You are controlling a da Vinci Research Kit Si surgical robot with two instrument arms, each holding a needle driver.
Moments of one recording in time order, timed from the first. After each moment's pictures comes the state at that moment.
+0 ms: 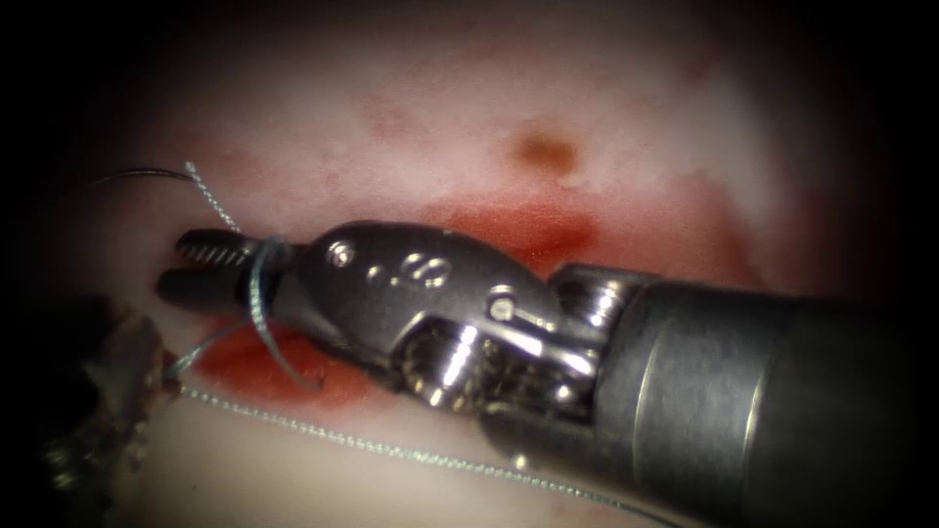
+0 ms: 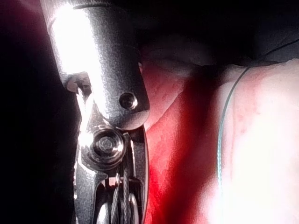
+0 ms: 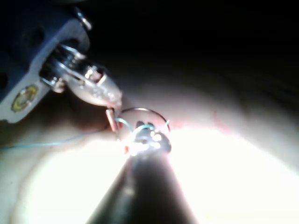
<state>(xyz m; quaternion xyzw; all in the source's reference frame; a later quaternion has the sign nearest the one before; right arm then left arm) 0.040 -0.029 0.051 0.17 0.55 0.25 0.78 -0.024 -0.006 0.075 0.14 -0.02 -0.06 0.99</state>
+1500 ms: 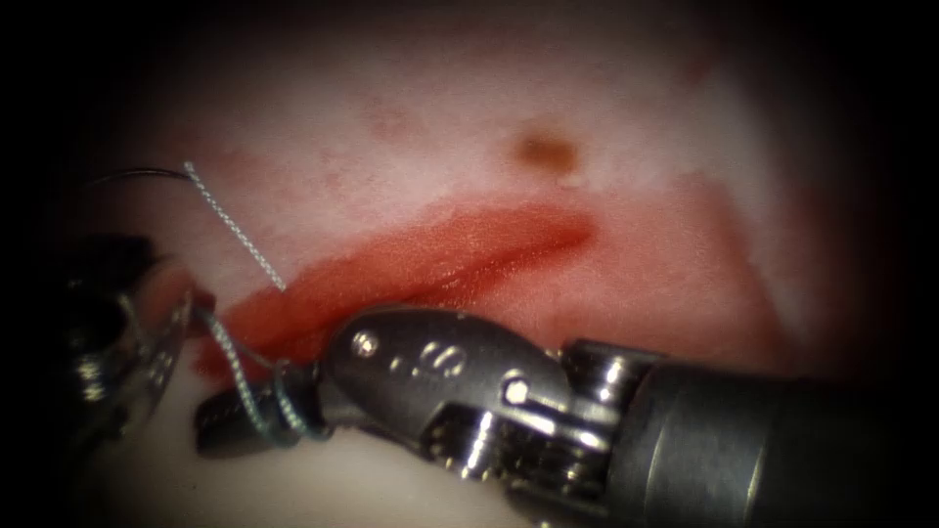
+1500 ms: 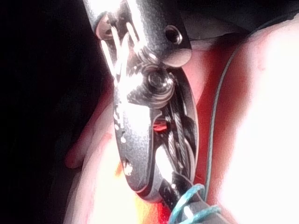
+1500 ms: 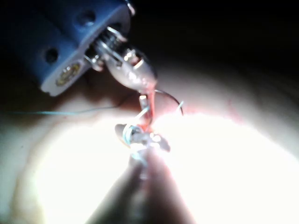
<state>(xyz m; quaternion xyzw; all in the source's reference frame) 0.039 -0.033 0.054 0.36 0.57 0.13 0.72 -0.023 -0.005 0.080 0.16 -0.09 -0.02 0.98</state>
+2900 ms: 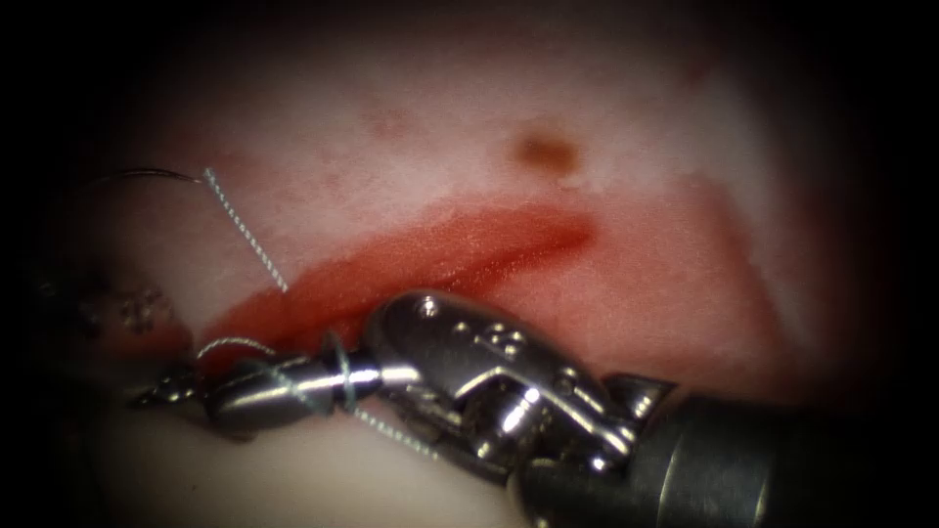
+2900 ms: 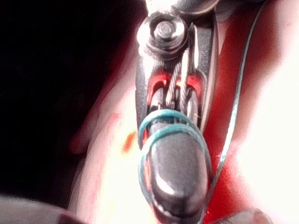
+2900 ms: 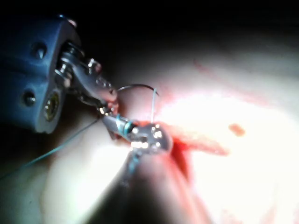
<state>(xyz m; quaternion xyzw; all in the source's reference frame) 0.037 -0.032 0.055 0.46 0.71 0.23 0.49 -0.022 -0.007 0.083 0.40 -0.21 -0.32 0.83</state>
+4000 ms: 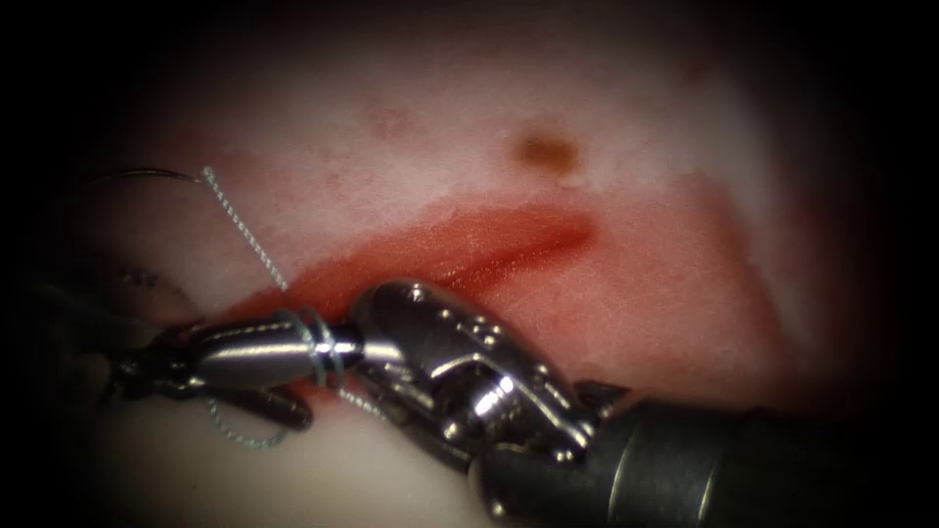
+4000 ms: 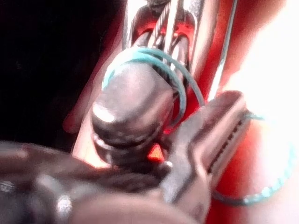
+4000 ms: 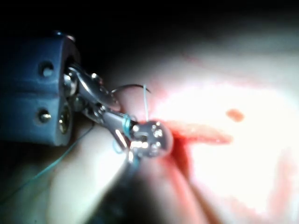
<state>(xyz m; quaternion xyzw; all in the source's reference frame) 0.038 -0.030 0.057 0.37 0.74 0.31 0.46 -0.023 -0.007 0.085 0.48 -0.28 -0.49 0.67</state>
